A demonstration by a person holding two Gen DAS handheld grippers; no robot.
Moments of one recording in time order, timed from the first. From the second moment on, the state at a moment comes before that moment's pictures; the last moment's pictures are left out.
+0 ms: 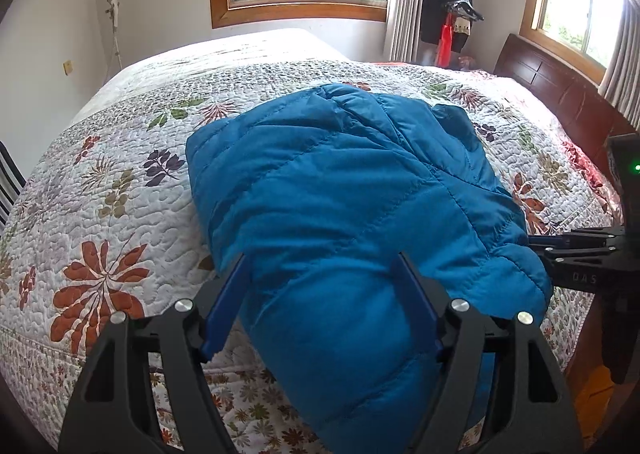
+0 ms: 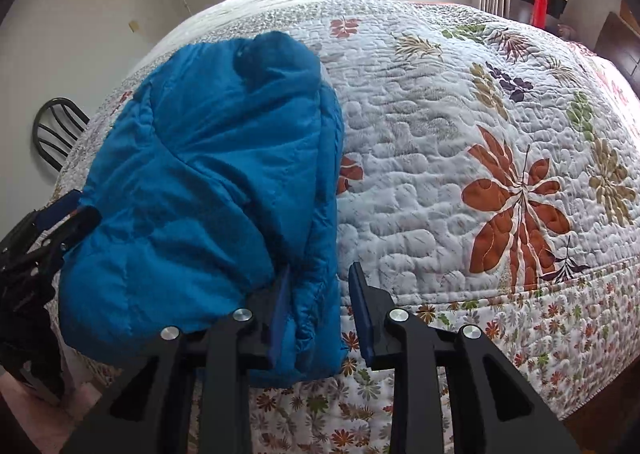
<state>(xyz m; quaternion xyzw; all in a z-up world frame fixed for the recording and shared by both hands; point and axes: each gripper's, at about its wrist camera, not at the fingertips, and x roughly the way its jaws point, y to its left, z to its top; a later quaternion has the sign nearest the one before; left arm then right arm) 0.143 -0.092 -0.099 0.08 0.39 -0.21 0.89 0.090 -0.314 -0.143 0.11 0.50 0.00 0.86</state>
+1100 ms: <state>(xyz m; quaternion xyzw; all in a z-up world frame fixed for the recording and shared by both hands) 0.139 -0.080 -0.087 -0.02 0.44 -0.20 0.88 0.056 -0.305 -0.077 0.14 0.46 0.04 0.88</state>
